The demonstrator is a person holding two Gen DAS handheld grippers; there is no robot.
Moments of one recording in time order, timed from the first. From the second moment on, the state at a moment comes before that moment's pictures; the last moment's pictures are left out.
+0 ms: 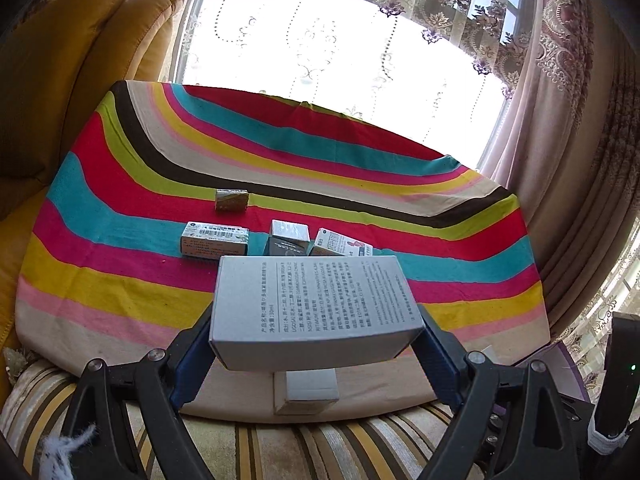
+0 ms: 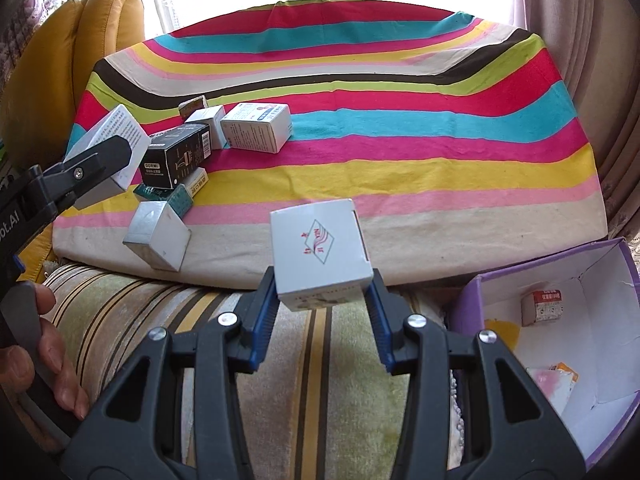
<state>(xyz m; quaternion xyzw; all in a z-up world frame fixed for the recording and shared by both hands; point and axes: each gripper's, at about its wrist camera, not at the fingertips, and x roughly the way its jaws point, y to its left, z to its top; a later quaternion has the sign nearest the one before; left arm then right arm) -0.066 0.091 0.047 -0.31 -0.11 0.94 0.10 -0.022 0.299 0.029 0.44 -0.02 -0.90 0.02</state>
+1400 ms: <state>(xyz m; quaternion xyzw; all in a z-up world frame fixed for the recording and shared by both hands) -0.011 0.303 0.043 -0.39 0.03 0.86 0.34 0.087 0.500 0.033 0.43 -0.11 -0.88 -0.18</state>
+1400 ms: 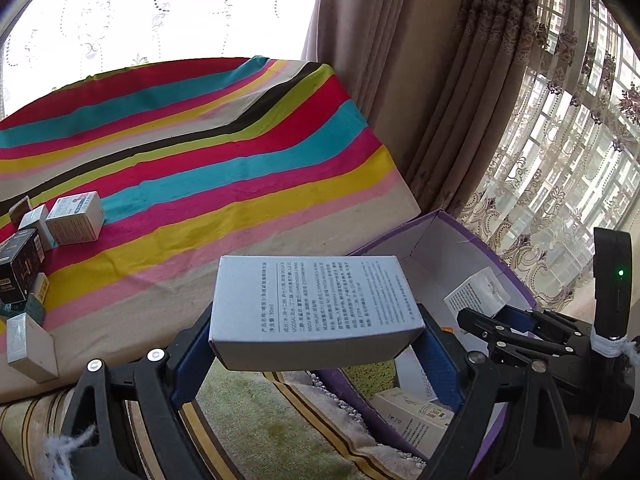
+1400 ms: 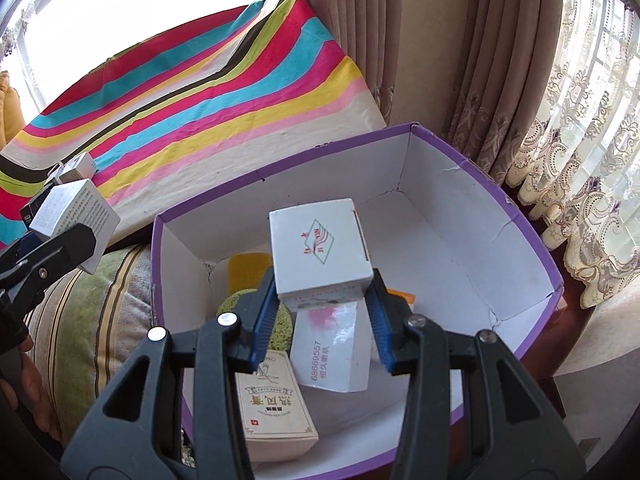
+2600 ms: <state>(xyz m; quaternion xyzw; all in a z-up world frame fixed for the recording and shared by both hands) -0.014 0.270 0.049 -0.38 -0.03 0.85 0.36 0.087 0.470 0.057 0.41 -0.08 -0.89 -0.19</state>
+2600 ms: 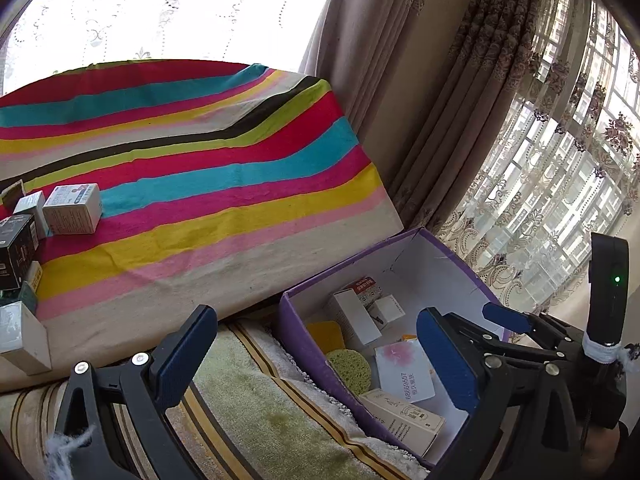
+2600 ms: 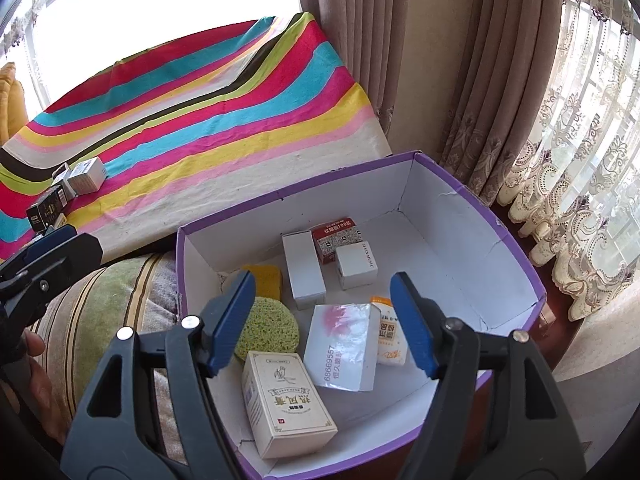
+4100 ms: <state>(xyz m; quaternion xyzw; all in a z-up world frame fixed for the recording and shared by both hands) -0.066 0.077 0.014 -0.44 -0.11 0.88 0.15 0.035 0.310 0.040 0.44 -0.02 -0.90 -0.03</state>
